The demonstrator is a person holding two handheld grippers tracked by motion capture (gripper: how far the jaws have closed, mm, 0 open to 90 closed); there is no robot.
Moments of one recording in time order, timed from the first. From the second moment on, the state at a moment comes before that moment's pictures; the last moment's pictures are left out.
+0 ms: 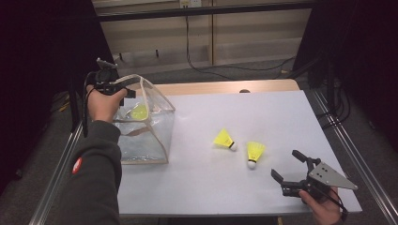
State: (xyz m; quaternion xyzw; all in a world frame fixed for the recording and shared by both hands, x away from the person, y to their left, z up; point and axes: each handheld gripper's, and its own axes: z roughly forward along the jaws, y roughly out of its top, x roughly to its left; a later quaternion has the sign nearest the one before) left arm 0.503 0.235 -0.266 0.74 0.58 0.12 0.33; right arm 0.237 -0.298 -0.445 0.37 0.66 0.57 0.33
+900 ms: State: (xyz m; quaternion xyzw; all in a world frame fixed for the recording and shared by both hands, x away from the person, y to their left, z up) left arm 0.473 0.230 -0.246 0.74 0.54 0.09 0.39; right arm 0.237 -0.297 -0.444 0.37 0.66 0.57 0.33
